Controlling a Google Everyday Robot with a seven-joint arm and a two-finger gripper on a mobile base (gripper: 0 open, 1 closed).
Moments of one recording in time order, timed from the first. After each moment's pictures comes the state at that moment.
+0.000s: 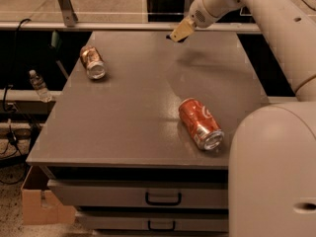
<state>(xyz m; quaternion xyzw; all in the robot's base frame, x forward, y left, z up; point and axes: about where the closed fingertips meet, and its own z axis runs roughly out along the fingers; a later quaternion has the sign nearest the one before) 0.806 -0.096 0.923 -0.44 0.81 0.07 0.39</state>
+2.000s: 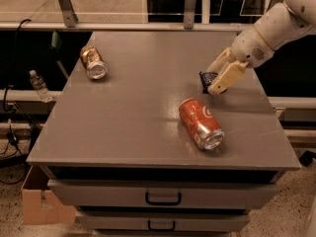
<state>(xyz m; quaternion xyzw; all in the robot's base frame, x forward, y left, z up) 0.607 -0.166 0.872 -0.61 0.72 0.21 0.24</state>
